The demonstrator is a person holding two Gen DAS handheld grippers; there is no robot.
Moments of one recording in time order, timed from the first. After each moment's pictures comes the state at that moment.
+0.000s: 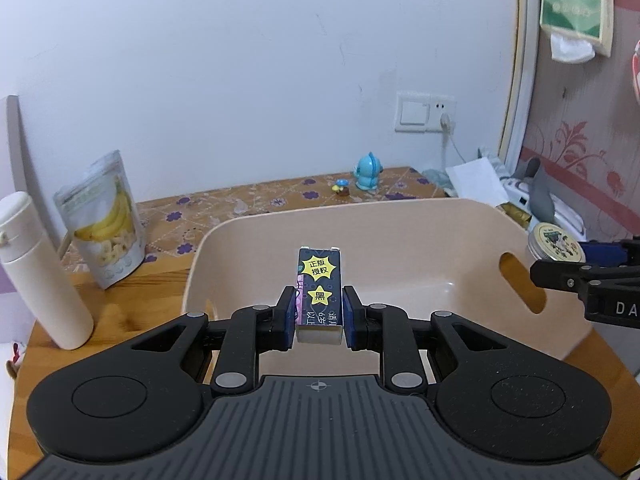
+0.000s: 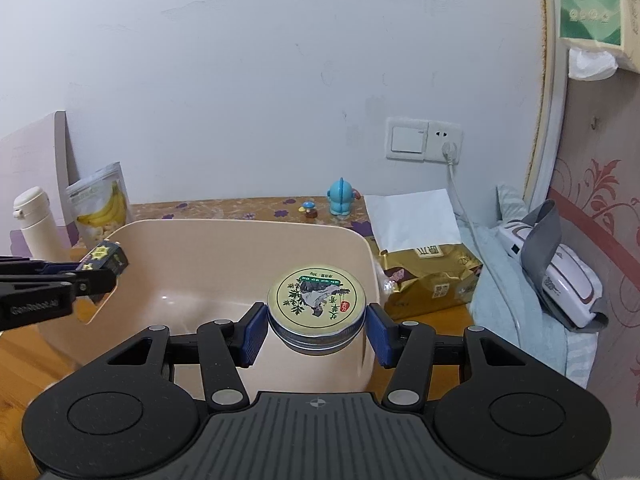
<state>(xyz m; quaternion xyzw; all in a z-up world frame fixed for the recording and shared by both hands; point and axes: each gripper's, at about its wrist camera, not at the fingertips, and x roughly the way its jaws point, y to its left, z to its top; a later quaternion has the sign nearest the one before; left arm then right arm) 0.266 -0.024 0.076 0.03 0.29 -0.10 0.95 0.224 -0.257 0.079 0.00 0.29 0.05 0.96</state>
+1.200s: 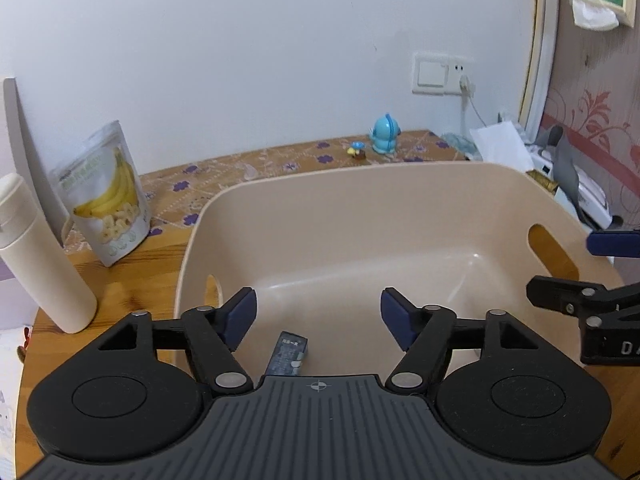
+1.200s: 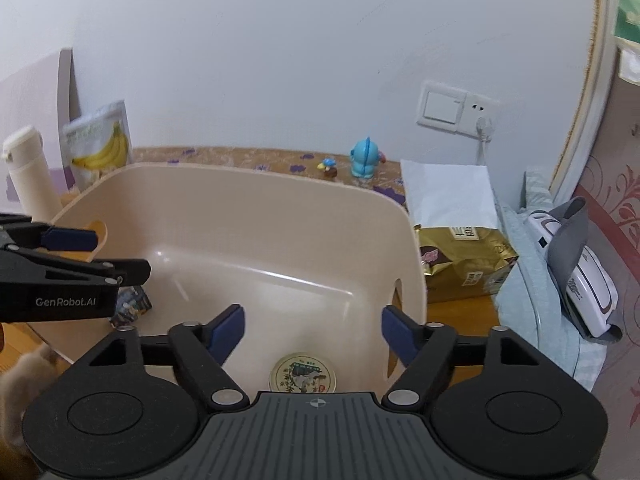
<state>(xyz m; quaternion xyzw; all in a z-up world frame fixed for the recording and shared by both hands) 0.282 -0.026 0.063 0.05 0.34 -0.08 0.94 0.249 -0.234 0.063 -0.04 0.35 0.05 0.94</state>
